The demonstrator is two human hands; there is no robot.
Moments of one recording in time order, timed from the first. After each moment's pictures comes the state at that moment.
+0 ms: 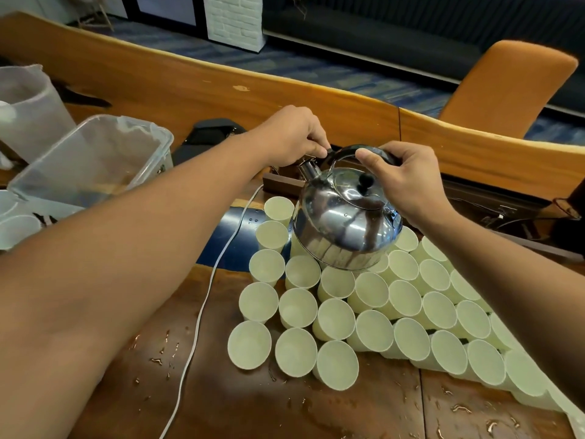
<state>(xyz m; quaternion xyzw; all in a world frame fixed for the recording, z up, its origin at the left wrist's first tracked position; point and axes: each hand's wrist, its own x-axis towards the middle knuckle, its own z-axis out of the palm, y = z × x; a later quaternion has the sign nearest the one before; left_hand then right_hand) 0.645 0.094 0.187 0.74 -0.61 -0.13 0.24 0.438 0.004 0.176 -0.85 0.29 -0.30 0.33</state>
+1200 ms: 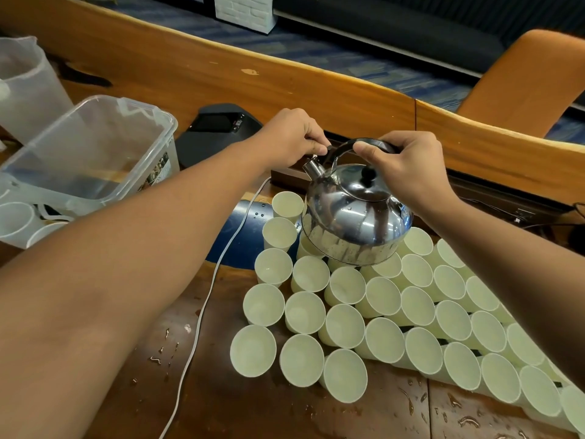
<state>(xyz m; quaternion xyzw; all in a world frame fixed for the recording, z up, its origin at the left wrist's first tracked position) 0.671 0.091 0.147 0.75 -0.56 -0.16 0.32 0.477 -0.008 0.167 -0.87 0.29 -0.27 0.30</state>
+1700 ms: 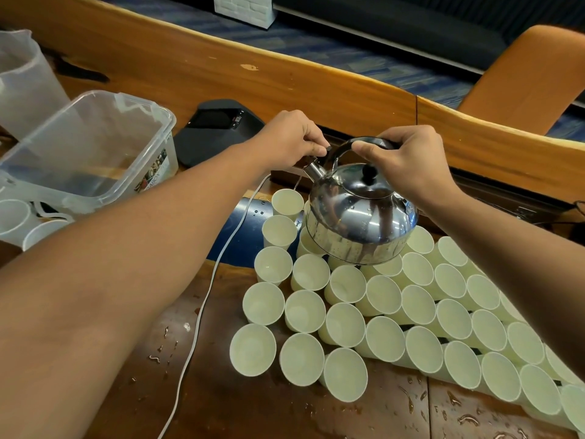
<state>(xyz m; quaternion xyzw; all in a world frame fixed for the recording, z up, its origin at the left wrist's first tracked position) 0.671 0.093 0.137 0.74 -0.56 -0.17 0.33 0.480 -0.007 0.172 -0.88 0.29 -0.24 0.29</state>
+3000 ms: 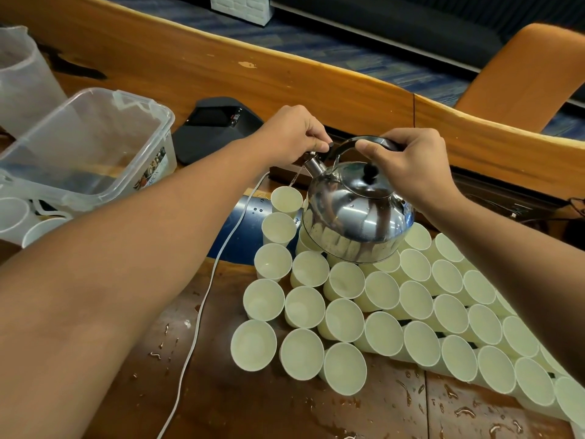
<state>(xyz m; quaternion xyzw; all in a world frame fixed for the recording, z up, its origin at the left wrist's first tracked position) 0.669 0.091 0.141 0.75 -0.55 -0.17 0.33 0.473 -0.007 0.167 -0.87 0.30 -0.26 0.29</state>
